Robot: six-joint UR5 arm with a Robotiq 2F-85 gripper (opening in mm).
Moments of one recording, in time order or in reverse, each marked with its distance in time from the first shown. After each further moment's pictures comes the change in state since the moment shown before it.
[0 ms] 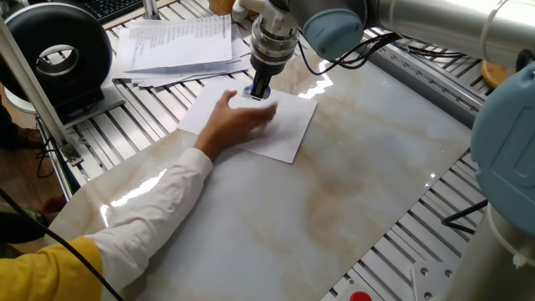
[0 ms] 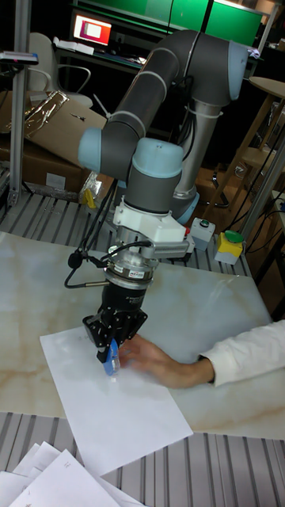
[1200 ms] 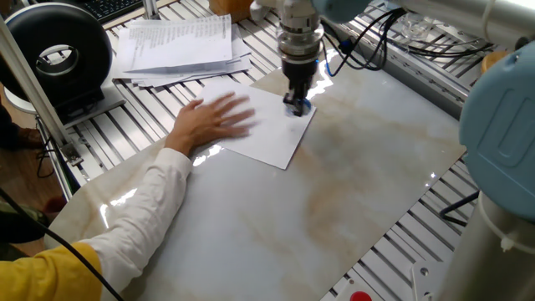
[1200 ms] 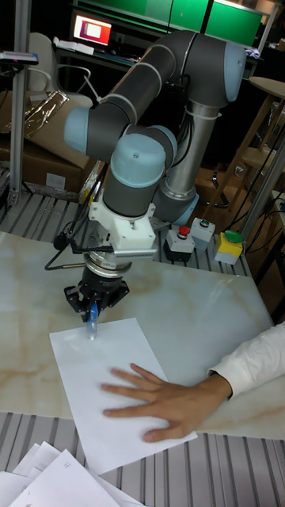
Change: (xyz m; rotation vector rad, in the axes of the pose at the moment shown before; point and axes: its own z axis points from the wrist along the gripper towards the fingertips) arm 0.120 0.019 -0.021 -0.149 0.368 0.196
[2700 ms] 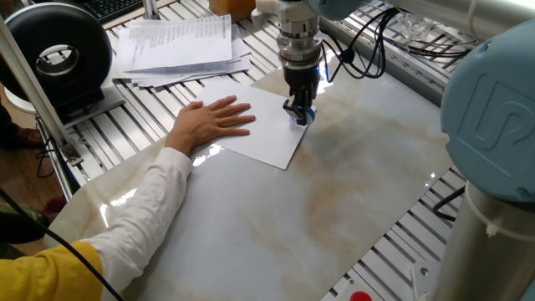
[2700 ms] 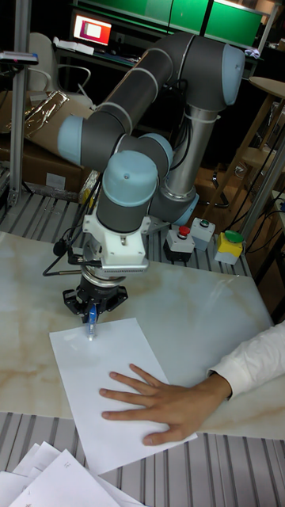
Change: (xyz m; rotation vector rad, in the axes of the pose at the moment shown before) arm -0.003 0.002 0.017 -0.026 0.042 0.065
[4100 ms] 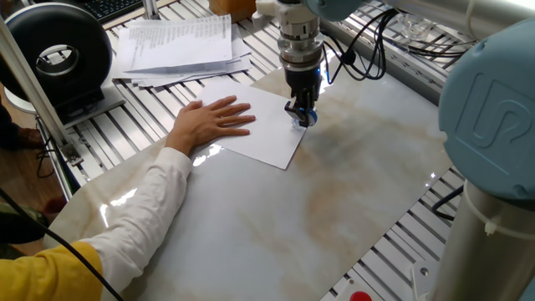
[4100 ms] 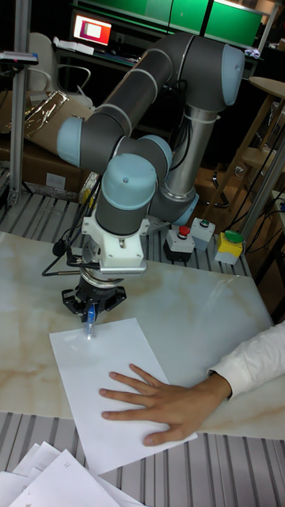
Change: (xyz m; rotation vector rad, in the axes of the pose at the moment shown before) arm 0.003 0.000 0.004 -0.003 0.011 0.008
